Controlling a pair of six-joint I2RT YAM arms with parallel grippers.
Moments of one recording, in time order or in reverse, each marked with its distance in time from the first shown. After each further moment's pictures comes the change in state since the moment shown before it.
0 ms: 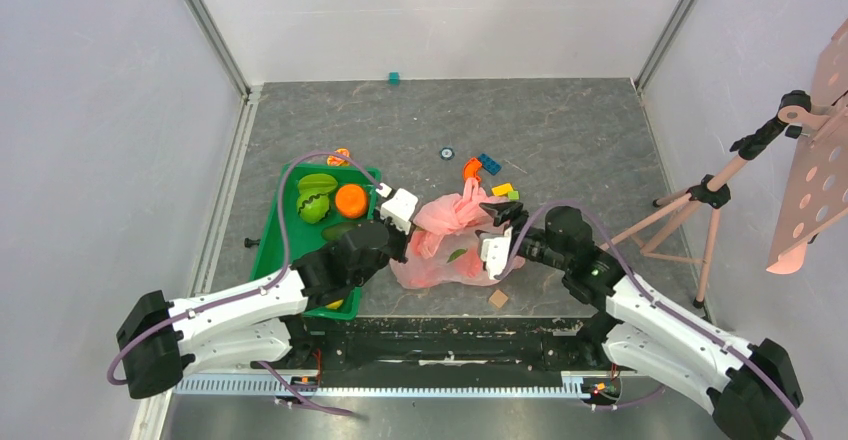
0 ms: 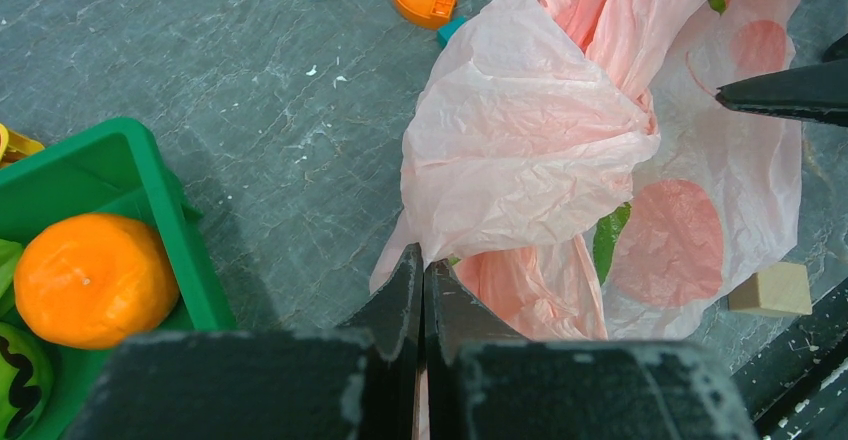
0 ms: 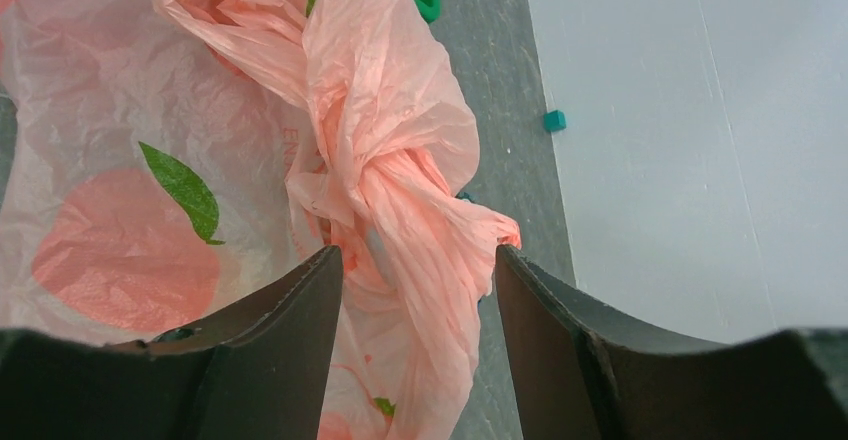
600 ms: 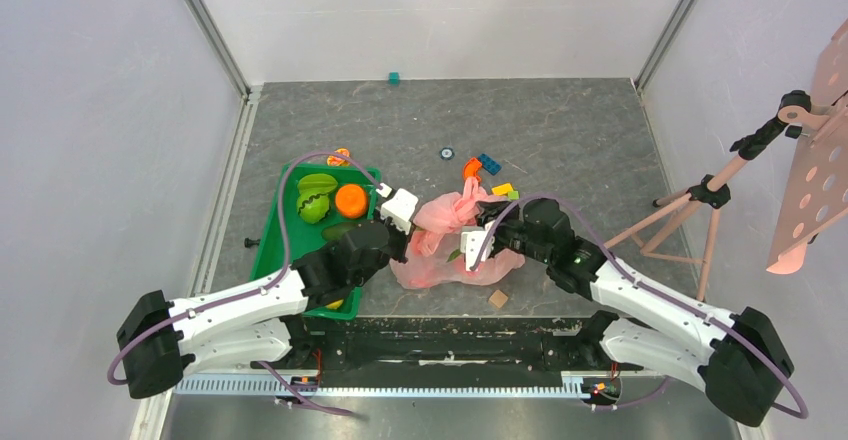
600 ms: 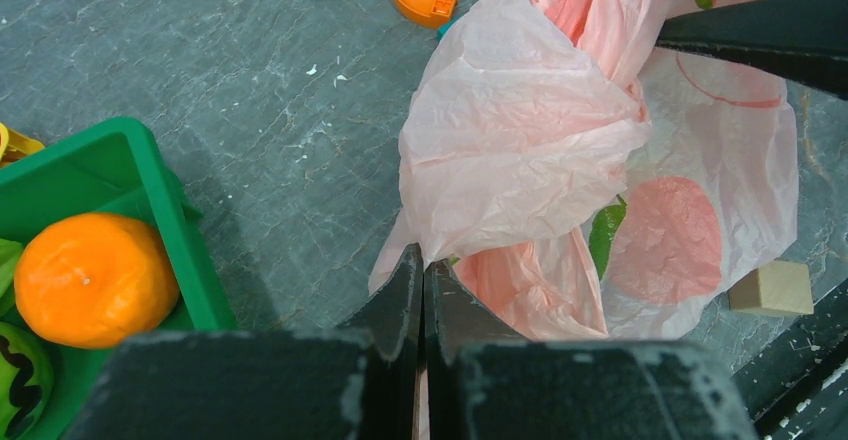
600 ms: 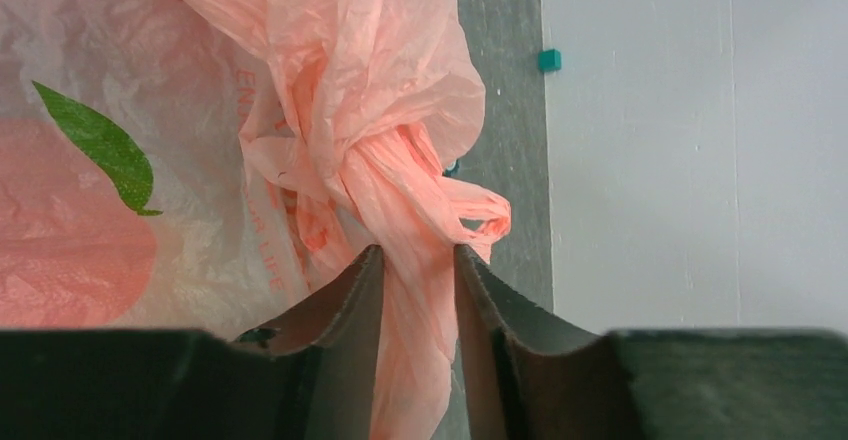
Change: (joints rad) left arm 0.000 0.002 0.000 0.000 0.000 0.000; right arm 0.065 0.174 0.089 -0.028 0.189 -0.124
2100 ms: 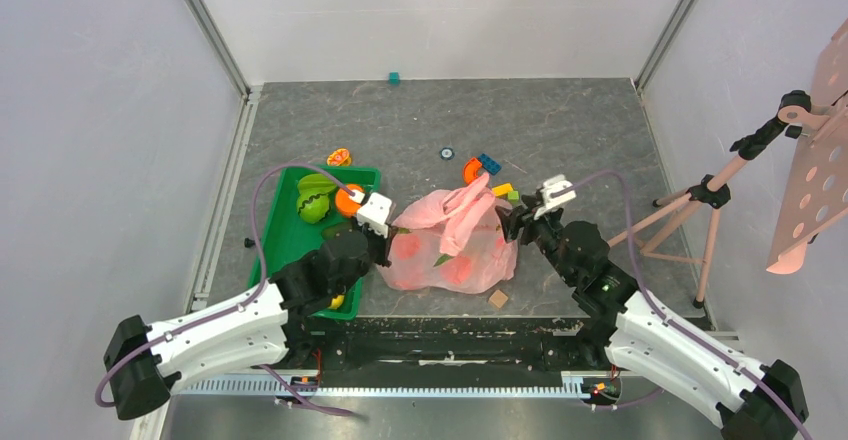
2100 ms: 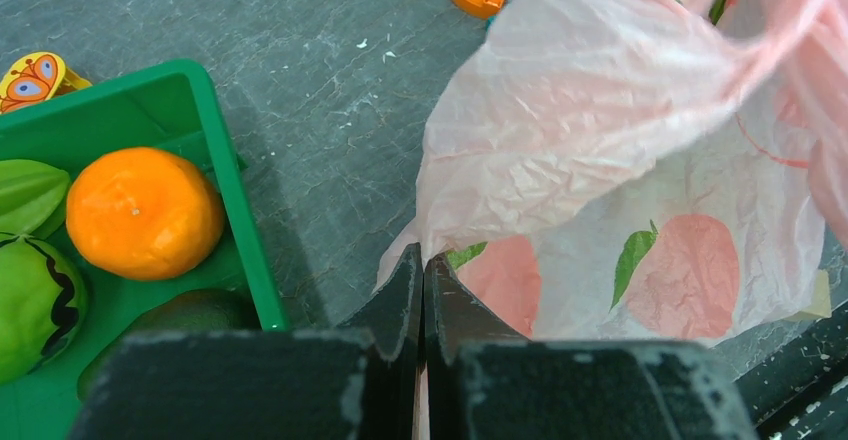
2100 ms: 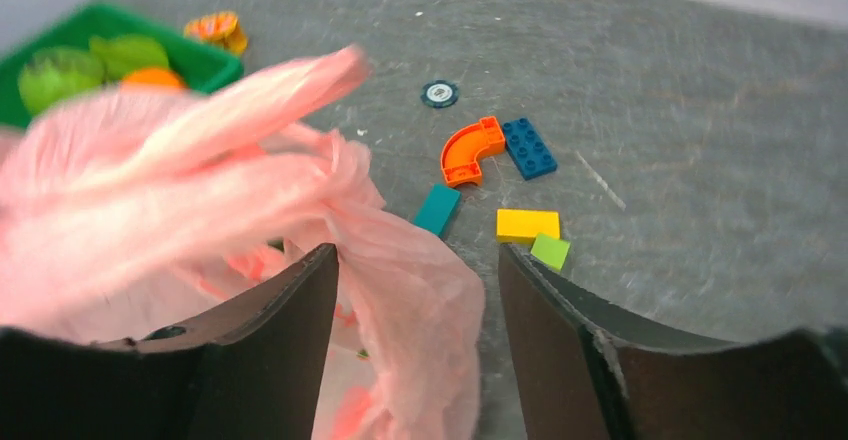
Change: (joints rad) left arm 0.034 -0.191 -0.090 -0.071 -0.045 -0.064; right arm -0.030 -0.311 -0.159 0.130 0.510 1.281
